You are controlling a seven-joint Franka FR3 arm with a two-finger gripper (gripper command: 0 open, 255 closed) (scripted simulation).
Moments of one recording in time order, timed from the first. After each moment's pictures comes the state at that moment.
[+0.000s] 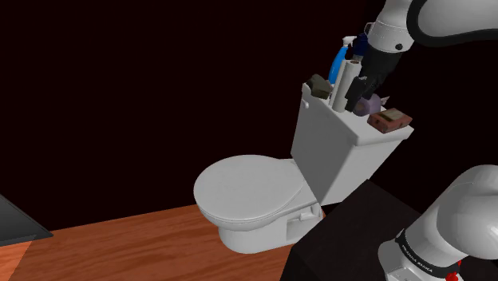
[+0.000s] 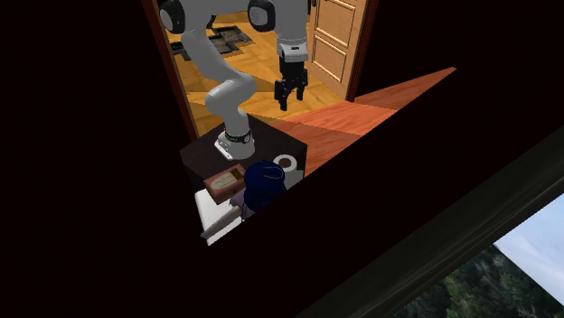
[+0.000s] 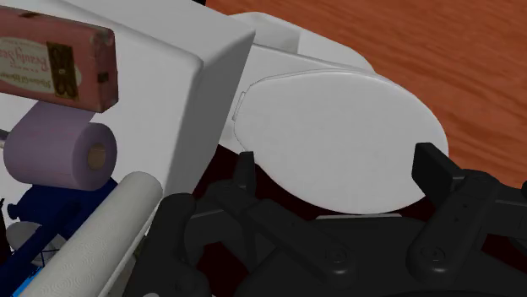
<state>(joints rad) 0.00 -0.81 0.01 -2.42 -0.08 1.71 -0.01</state>
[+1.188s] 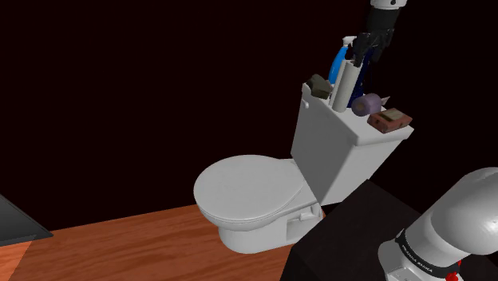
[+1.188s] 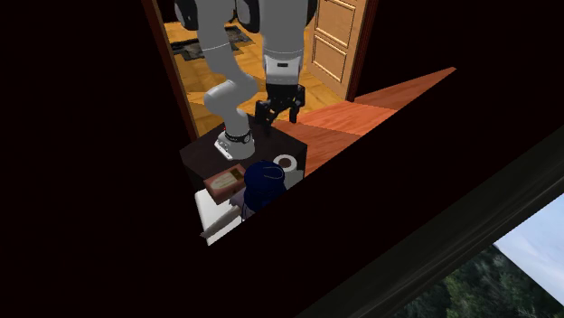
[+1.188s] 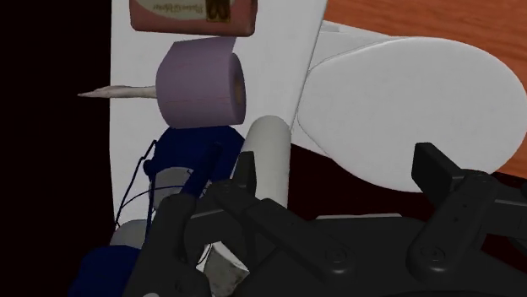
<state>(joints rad) -0.11 -0.31 -0.24 -1.86 -0.12 1.58 -0.21</state>
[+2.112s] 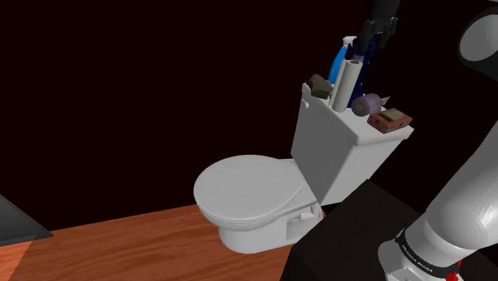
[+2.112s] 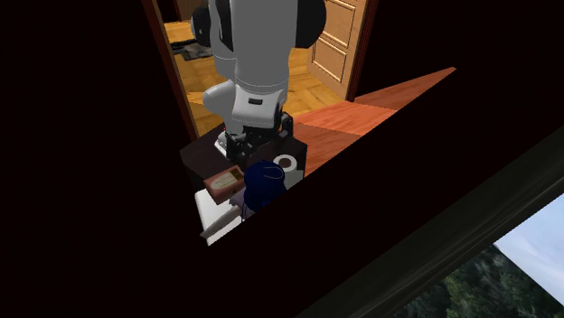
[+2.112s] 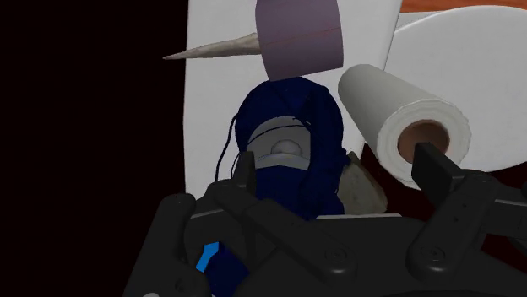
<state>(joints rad) -0.22 0.14 -0.39 -1.32 -0.01 1.42 -0.39</state>
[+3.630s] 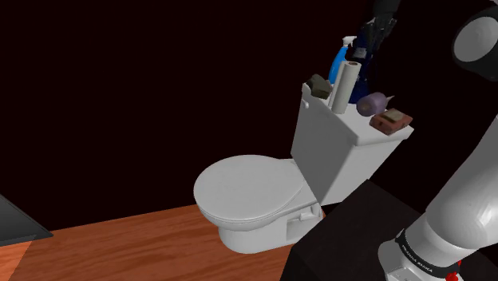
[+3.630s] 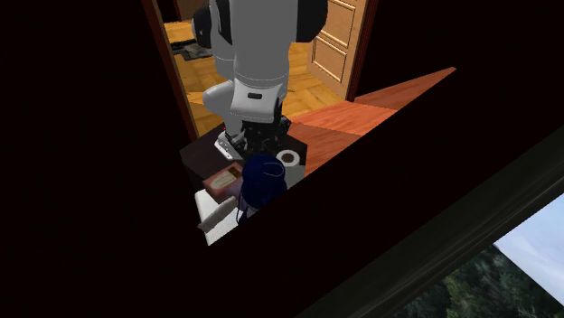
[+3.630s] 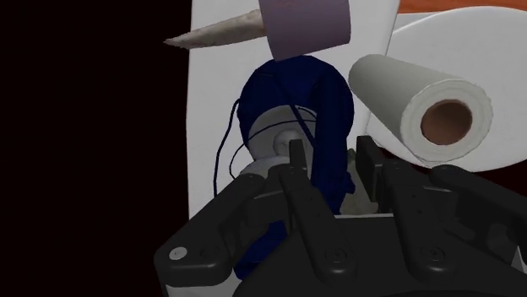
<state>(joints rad) -0.23 0.17 -0.40 -1.25 0.00 1.38 -0.39</state>
